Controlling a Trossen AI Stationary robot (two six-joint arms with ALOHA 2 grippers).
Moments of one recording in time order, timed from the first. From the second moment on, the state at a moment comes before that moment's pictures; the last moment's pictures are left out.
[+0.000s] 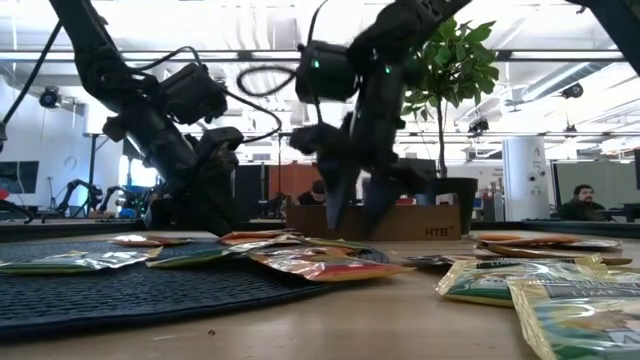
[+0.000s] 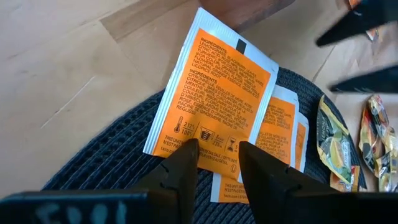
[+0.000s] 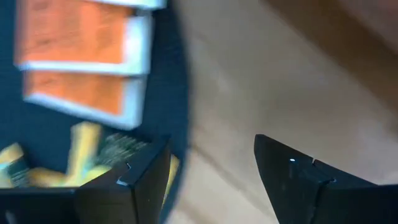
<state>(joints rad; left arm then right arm) 0.25 1.55 0.48 0.20 0.21 -0.79 -0.07 2.05 1.43 -0.66 -0.06 0.88</state>
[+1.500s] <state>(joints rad) 0.18 1.55 0.49 0.33 0.17 -0.78 -0.13 2.05 1.35 -0.28 -0.17 0.97</state>
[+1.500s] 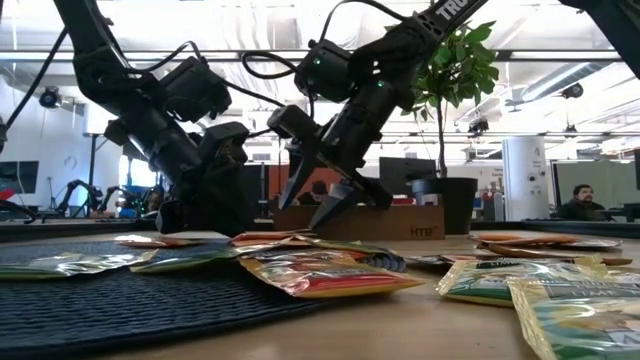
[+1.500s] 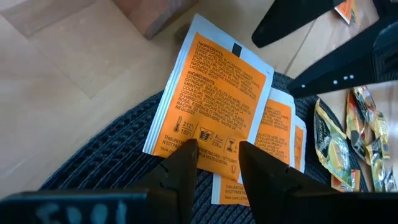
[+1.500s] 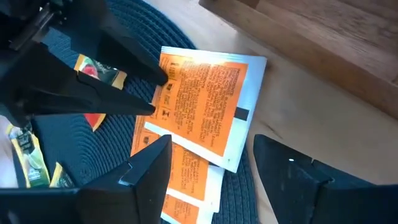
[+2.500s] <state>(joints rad) 0.15 1.59 0.49 0.41 0.22 -0.73 -0.03 2.02 1.30 -0.28 0.06 1.19</state>
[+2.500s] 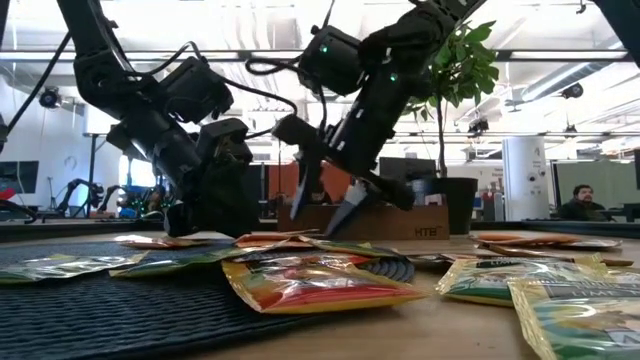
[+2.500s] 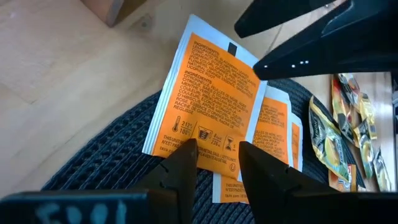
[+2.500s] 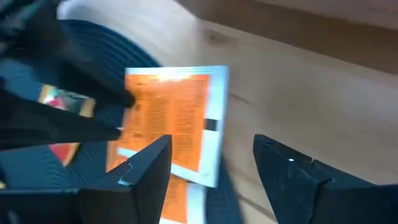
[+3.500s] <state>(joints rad) 0.15 1.59 0.49 0.43 0.18 -0.73 -0.06 2.04 1.30 -0.17 -0.04 1.08</state>
